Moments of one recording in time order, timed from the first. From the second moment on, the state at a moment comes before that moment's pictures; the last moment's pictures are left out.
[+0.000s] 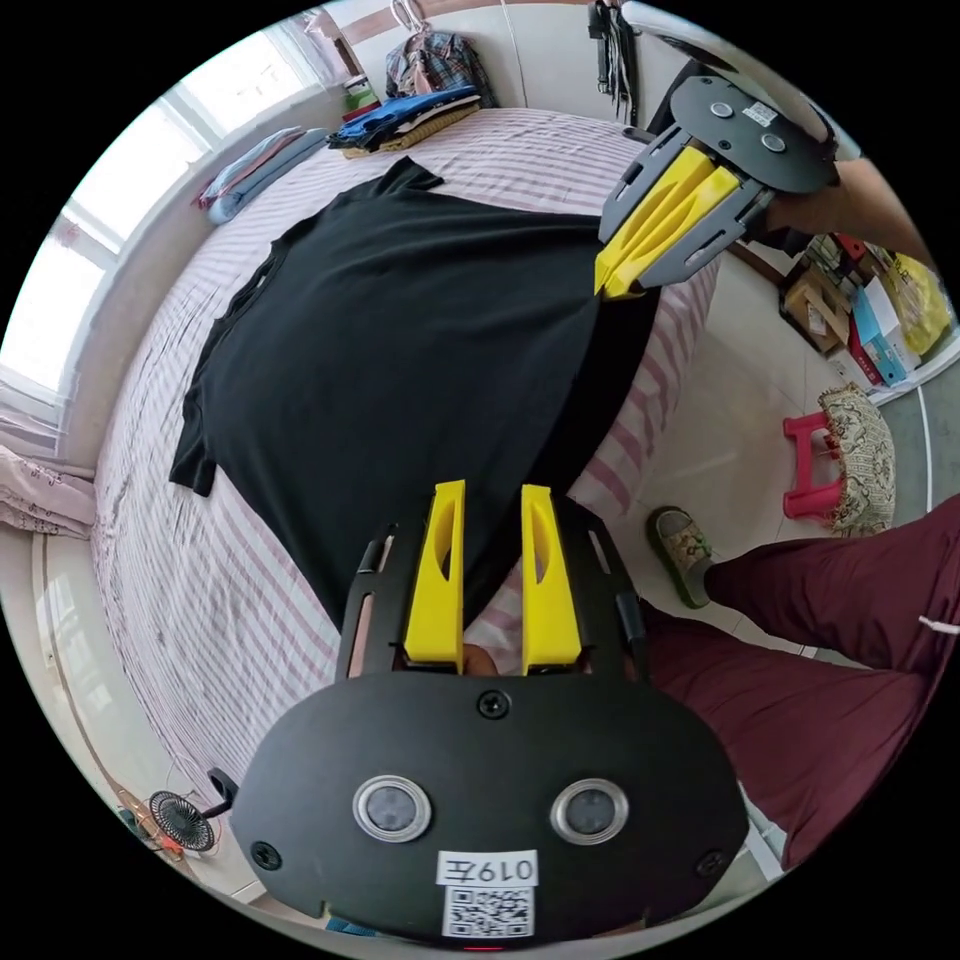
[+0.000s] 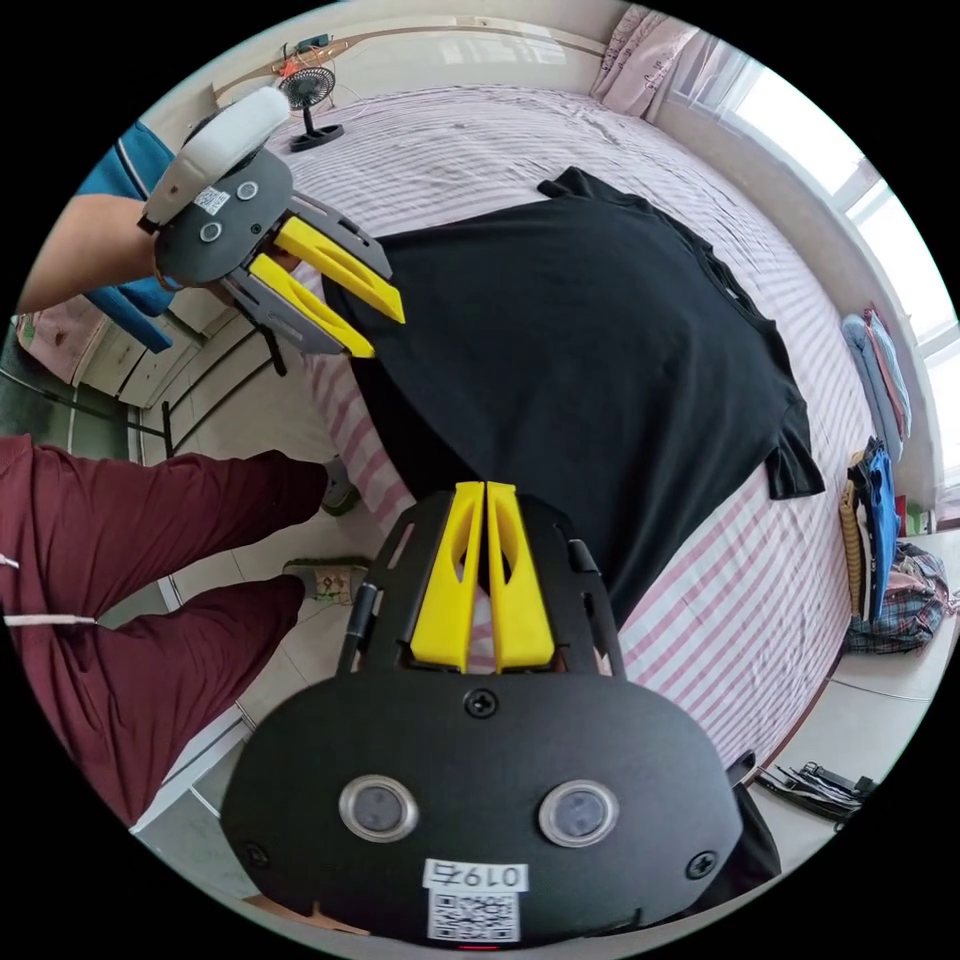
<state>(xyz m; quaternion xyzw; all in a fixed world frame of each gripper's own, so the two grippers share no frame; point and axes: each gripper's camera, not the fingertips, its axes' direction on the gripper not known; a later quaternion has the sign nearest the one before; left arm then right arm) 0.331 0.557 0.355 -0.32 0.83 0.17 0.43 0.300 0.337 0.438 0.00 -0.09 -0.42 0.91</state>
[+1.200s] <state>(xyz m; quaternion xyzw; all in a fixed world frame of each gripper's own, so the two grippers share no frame) 0.352 0.622 0.391 -0.32 0.83 0.19 0.41 0.301 0.342 0.454 -0.01 -0.10 -0.41 0.91</state>
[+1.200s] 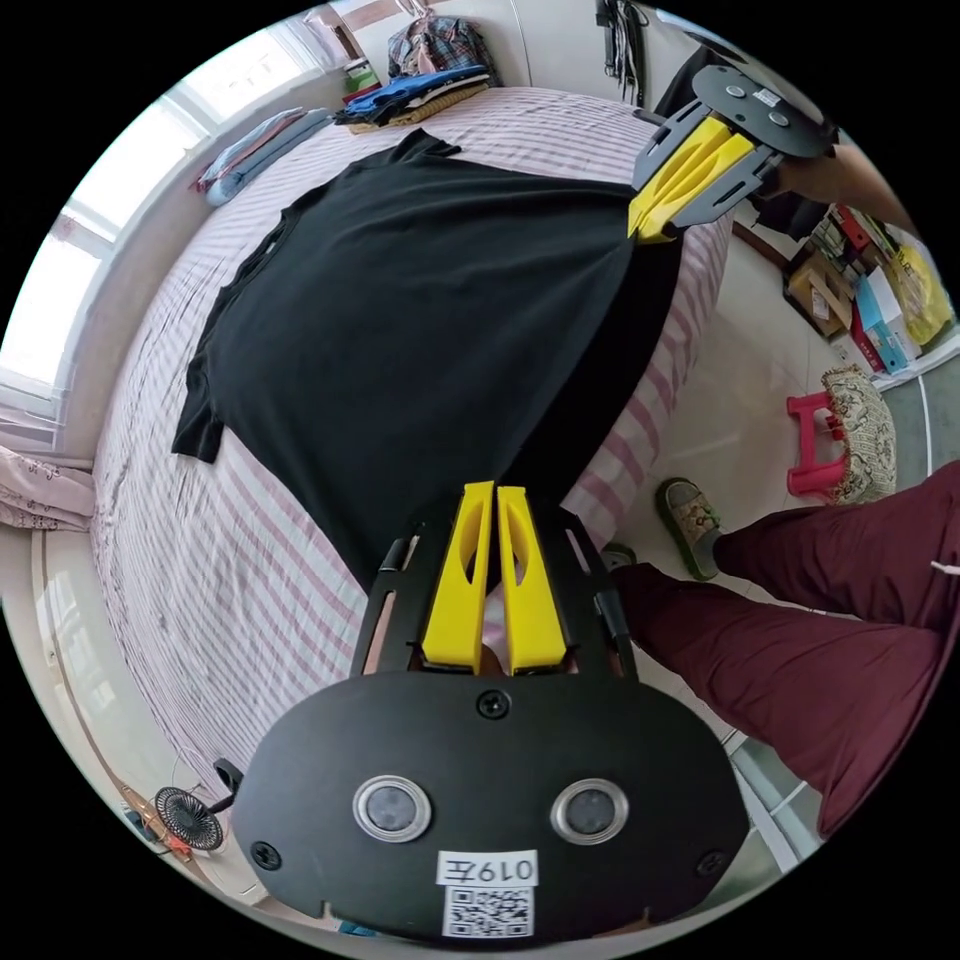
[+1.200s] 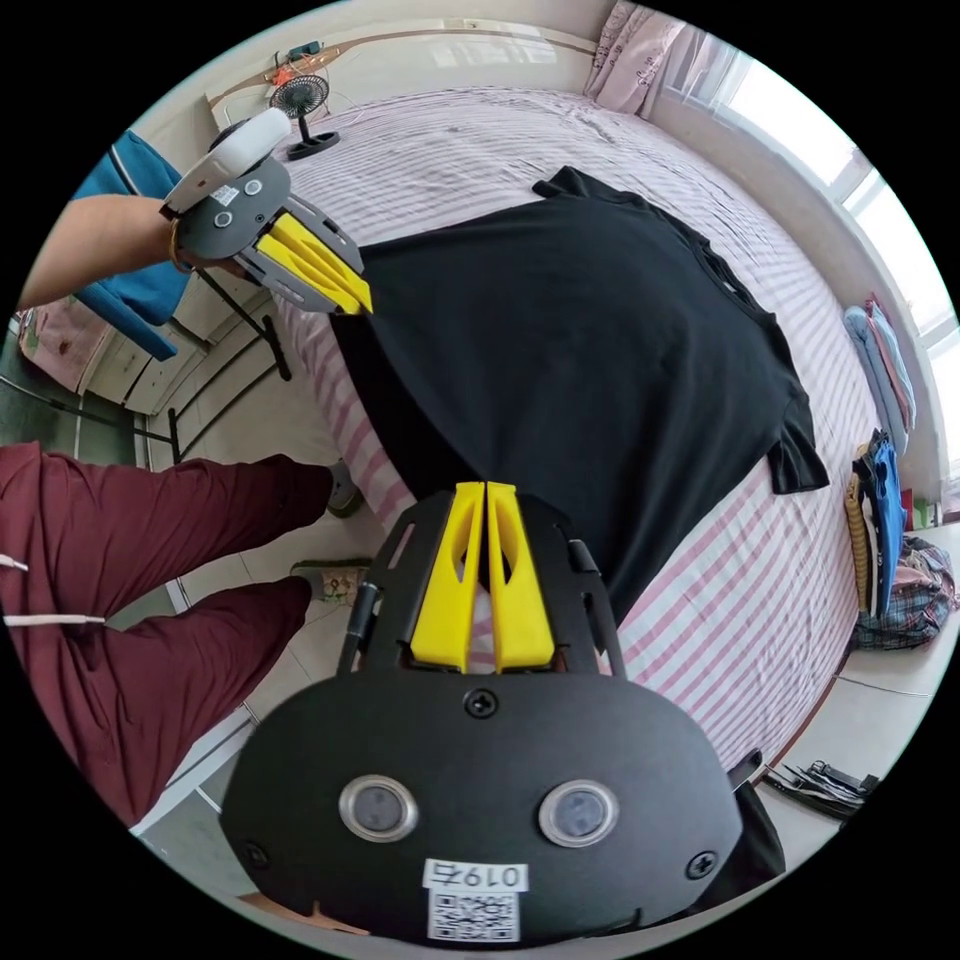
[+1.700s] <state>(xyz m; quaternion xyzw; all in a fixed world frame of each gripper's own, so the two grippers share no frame) 0.342 0.621 0.385 -0.26 0.84 0.28 0.40 0.245 0.379 0.456 -0.03 -0.07 -0.49 0.87</state>
